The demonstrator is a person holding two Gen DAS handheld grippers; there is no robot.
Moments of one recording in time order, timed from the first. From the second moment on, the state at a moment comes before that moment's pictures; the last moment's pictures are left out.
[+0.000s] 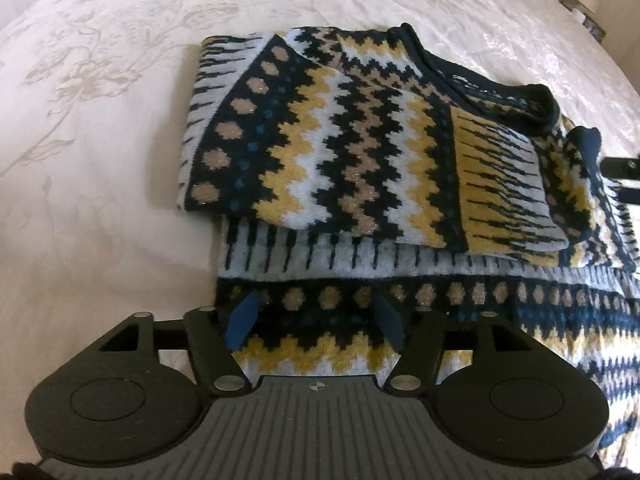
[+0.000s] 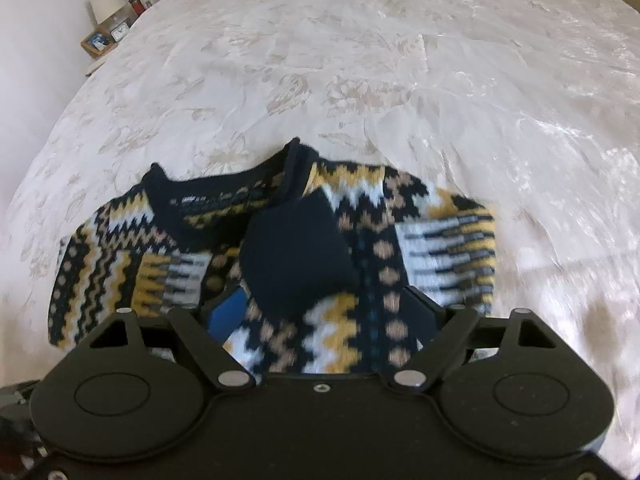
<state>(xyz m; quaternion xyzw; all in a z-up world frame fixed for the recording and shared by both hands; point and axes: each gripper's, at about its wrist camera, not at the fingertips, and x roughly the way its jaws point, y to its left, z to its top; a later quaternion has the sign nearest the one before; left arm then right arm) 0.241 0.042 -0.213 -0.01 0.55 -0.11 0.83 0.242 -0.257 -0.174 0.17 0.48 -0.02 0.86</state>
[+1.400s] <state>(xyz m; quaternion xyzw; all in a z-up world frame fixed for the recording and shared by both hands) 0.248 0.015 -0.223 0.03 0.57 -0.10 0.82 0.216 -0.292 -0.187 0.24 0.49 -0.04 0.84</state>
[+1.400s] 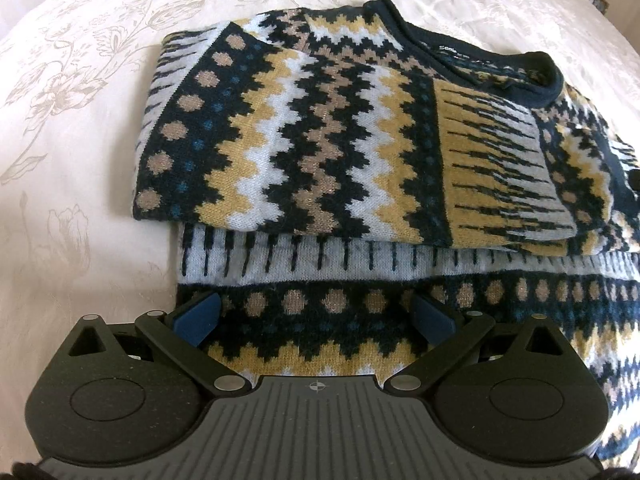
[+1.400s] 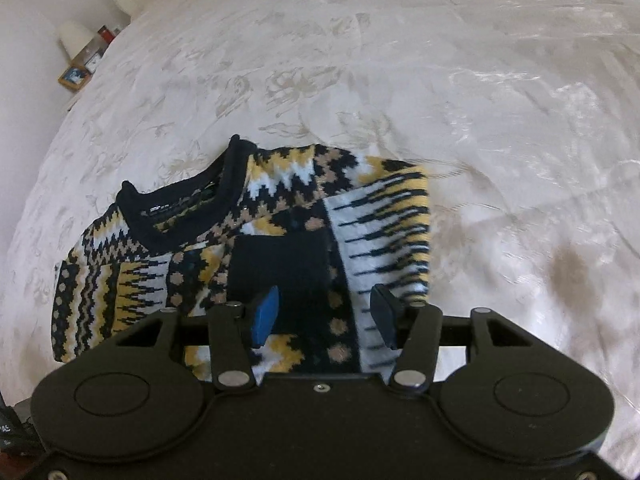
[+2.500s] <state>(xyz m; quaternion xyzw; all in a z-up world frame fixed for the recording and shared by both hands) 0.311 0.064 -0.182 0.05 0.53 -0.05 0.85 0.191 -0.313 -0.183 0.22 0.50 -0.10 0.83</state>
